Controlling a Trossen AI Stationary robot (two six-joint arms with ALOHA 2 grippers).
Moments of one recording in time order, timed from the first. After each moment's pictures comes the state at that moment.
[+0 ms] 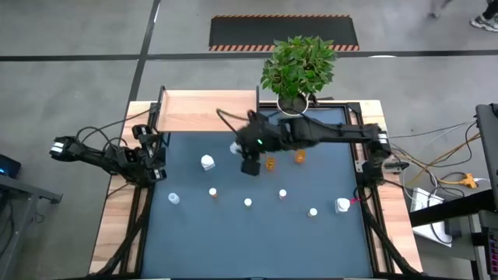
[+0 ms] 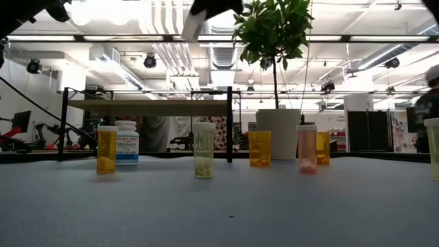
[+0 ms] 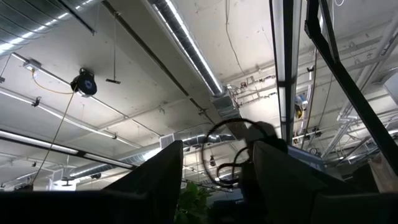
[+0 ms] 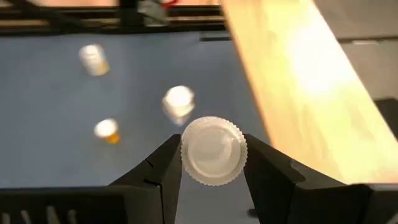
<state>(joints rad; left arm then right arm) -0.24 0.44 0.03 1.27 -0.30 0.59 -0.01 1.94 2.07 -0.89 0.21 0.03</state>
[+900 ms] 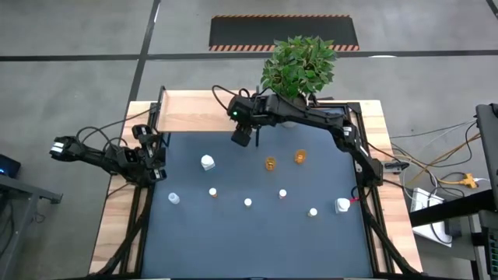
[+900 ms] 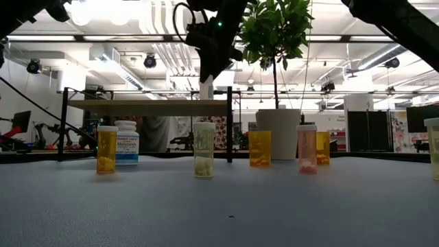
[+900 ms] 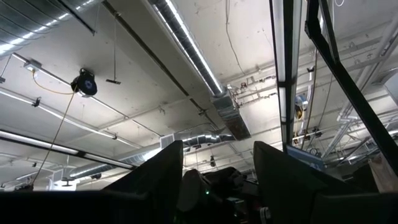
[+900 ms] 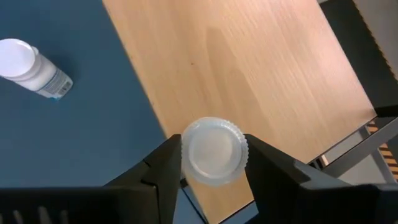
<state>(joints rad) -0.24 0.44 0.03 1.27 -0.30 0.59 -0.23 2.23 2.36 -1.17 0.27 0.09</state>
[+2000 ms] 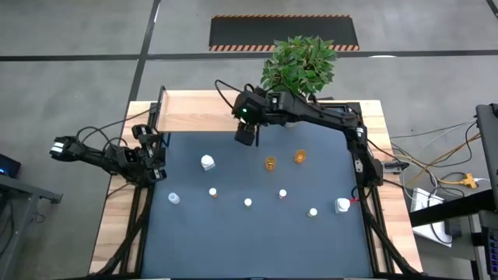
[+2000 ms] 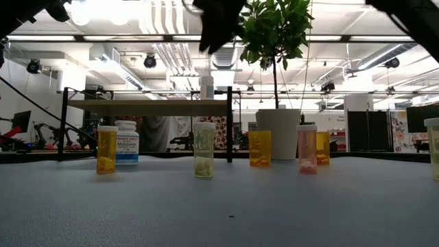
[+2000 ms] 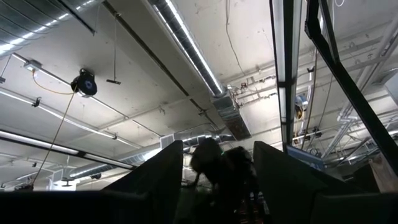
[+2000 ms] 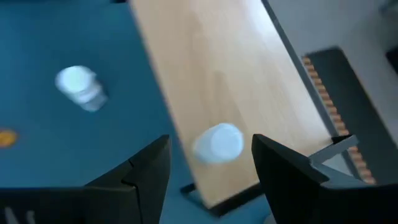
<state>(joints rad) -0.24 0.44 0.03 1.28 -0.30 0.59 -0.16 2.09 2.36 -1.16 0.28 -0.01</state>
